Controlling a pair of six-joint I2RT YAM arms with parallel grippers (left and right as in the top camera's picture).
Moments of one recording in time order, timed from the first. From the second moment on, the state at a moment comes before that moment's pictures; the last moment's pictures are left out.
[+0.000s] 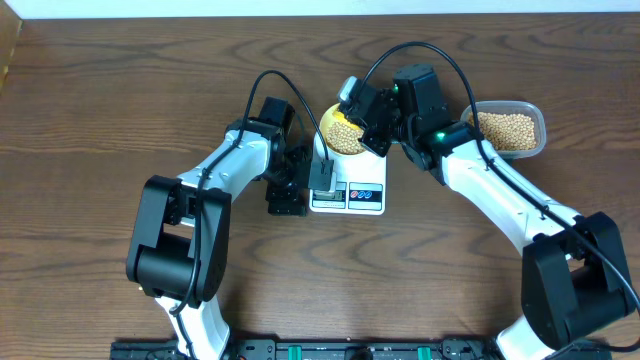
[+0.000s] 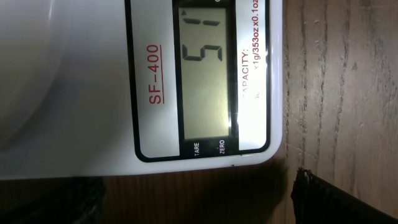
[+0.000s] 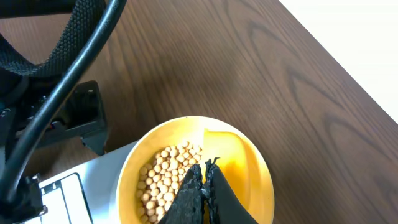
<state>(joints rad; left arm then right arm) -0.28 1.94 1.20 -0.77 0.36 1.40 0.44 1.77 1.21 -0.14 -0.39 -0.54</state>
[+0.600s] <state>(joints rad) -0.28 1.94 1.20 -0.77 0.36 1.40 0.43 1.84 1.21 -0.06 -0.41 -0.33</state>
